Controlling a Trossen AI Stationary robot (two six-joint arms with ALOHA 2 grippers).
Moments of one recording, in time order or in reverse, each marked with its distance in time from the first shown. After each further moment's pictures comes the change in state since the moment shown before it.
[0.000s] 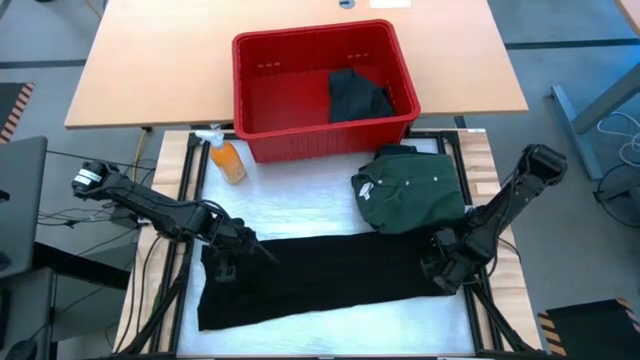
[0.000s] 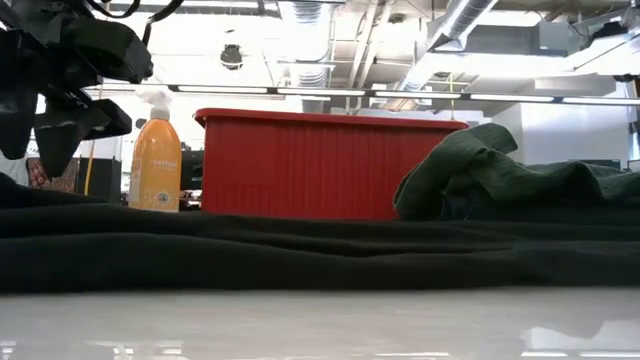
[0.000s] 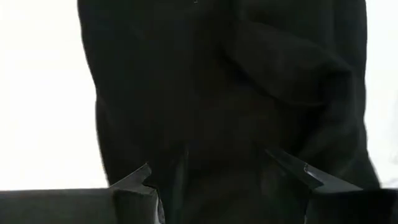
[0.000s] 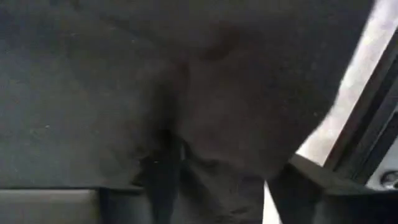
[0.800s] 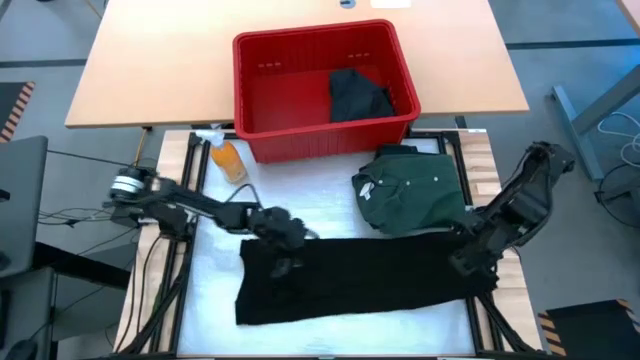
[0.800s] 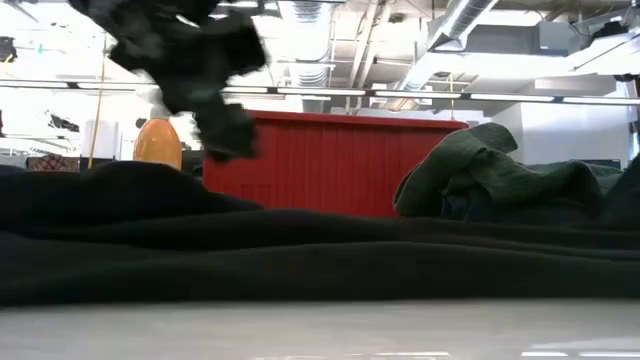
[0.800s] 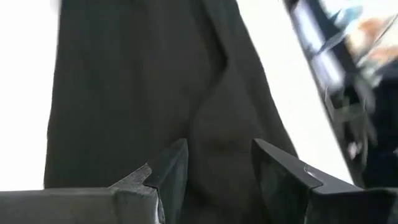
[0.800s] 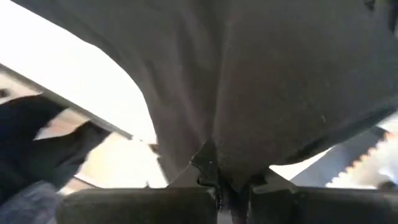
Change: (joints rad) left arm 0.183 0.327 0.008 0.883 0.146 0.098; right arm -0.067 -0.175 0.788 -0.799 -0.197 -0.392
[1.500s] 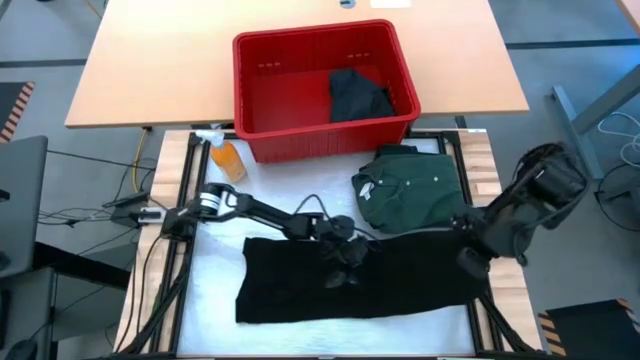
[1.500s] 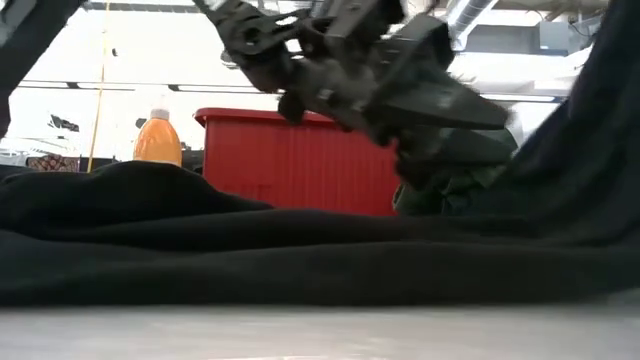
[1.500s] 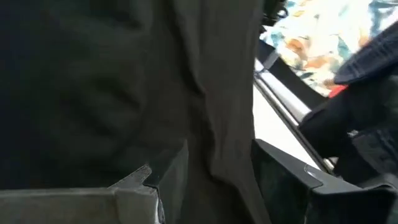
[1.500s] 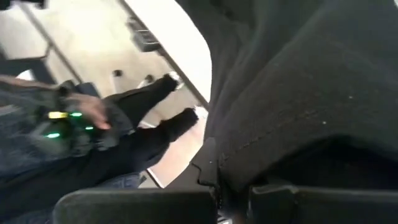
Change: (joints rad) left arm 0.037 0.681 0.653 0.246 0.286 0.117; right arm -0.026 0.188 0.562 -0.001 0.148 -0.235
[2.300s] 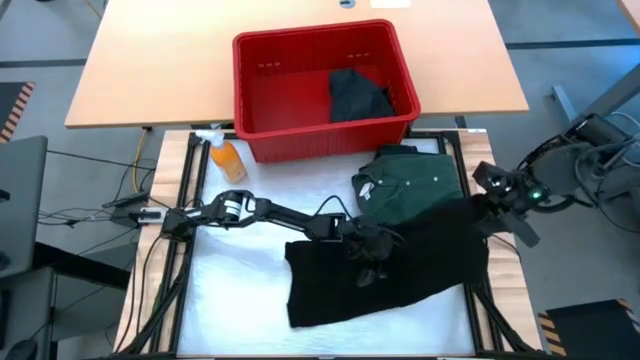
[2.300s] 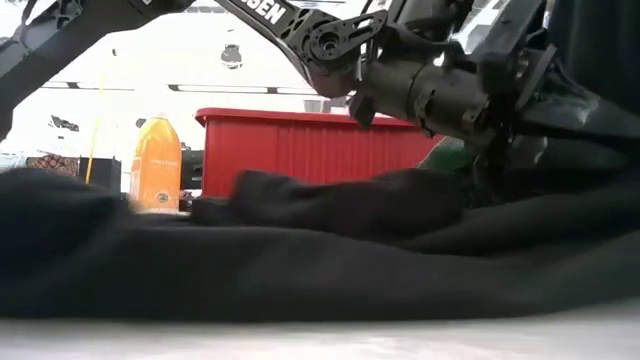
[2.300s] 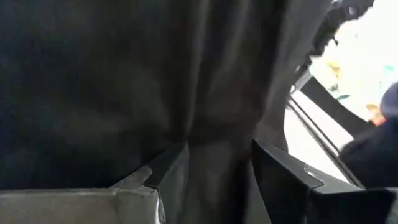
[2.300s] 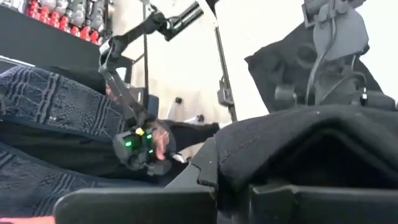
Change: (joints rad) left arm 0.001 0.255 0.439 -0.123 -0.135 -0.001; right arm -0.096 -0.001 0.375 0.038 0.092 -0.537
